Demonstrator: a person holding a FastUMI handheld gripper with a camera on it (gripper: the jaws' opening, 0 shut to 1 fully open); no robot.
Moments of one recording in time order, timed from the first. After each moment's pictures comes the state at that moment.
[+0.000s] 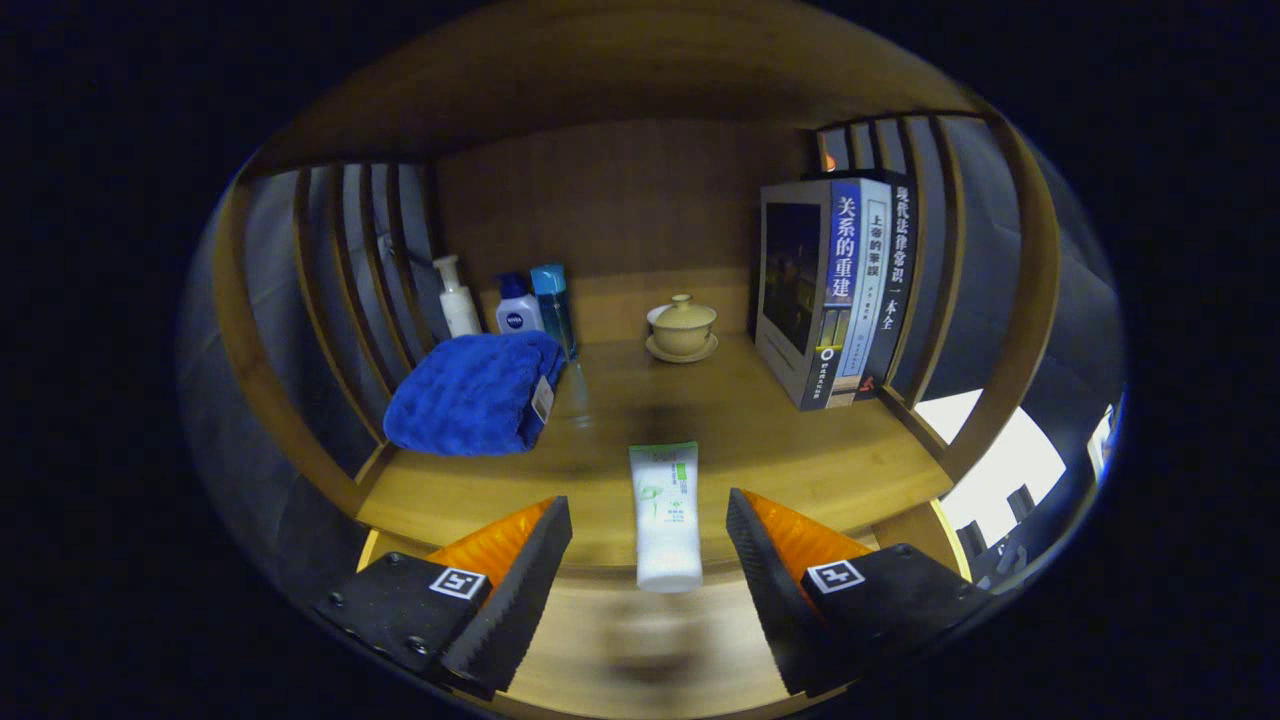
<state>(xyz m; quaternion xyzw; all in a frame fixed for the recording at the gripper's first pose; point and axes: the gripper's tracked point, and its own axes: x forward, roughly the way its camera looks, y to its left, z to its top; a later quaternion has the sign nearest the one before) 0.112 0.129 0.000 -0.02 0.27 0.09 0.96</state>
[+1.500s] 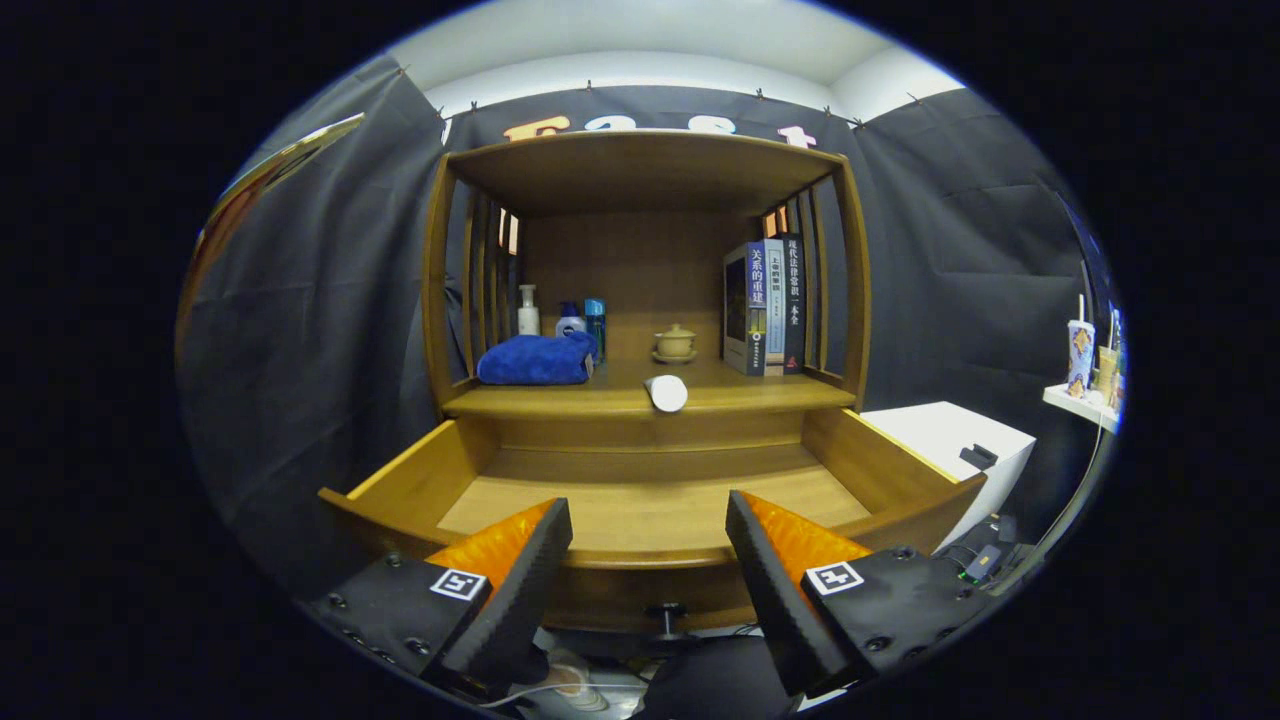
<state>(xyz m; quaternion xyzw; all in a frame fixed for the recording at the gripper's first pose) -0.123 0.089 -0.051 -0.04 0.12 0.09 0.99</state>
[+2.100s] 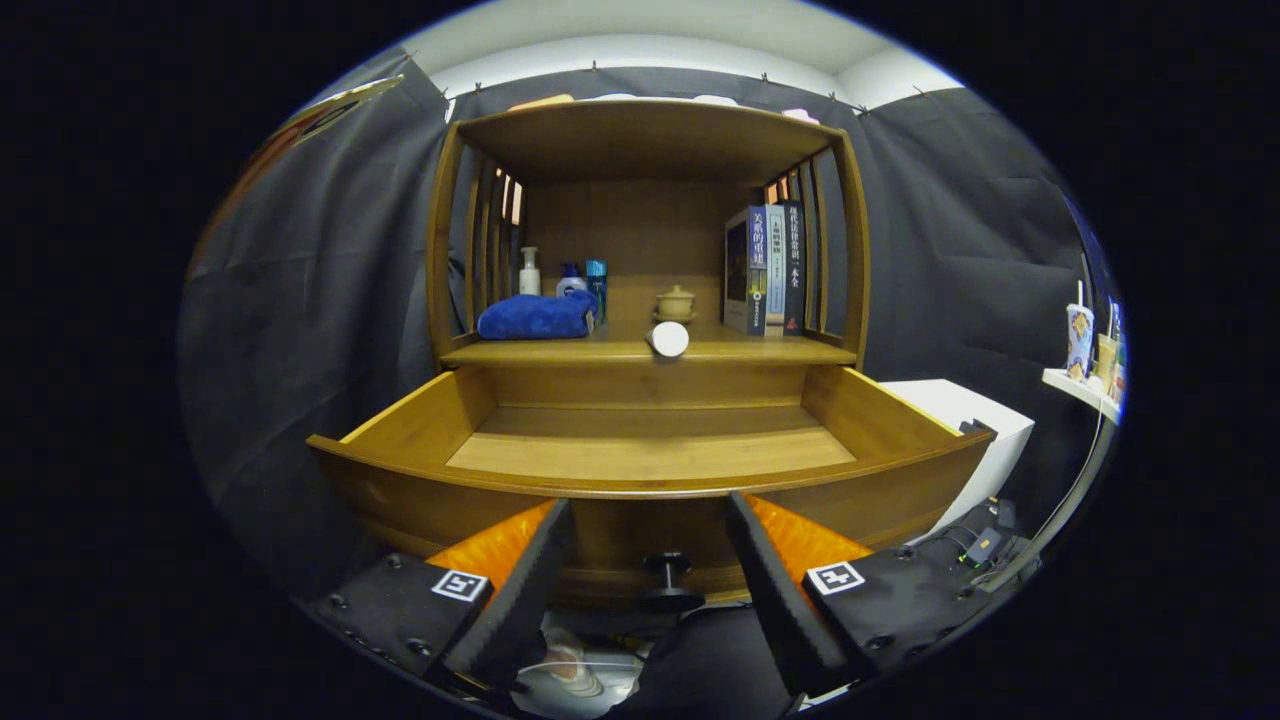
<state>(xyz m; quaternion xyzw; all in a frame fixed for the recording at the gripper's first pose) -0.135 0.084 -0.097 -0.07 0.16 0.09 0.98</state>
